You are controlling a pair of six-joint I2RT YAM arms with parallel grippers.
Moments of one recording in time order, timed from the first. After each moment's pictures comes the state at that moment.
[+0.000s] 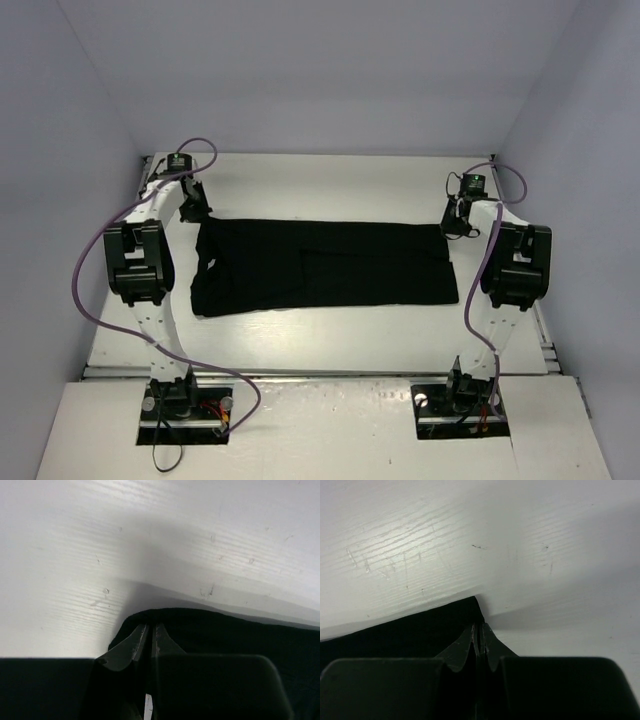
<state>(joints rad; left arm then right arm) 0.06 2.05 1.65 -0.67 0.04 -0.26 -0.13 1.99 1.30 -0.29 -0.01 0.21</state>
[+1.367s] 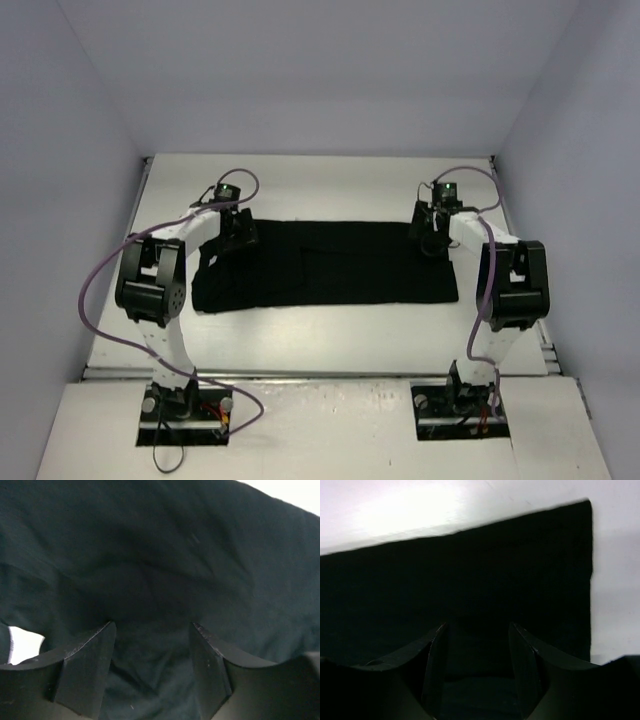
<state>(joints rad) -0.19 1.89 1.29 -0.54 0.03 -0.48 0.05 1.79 1.14 -0.30 -0.02 0.28</state>
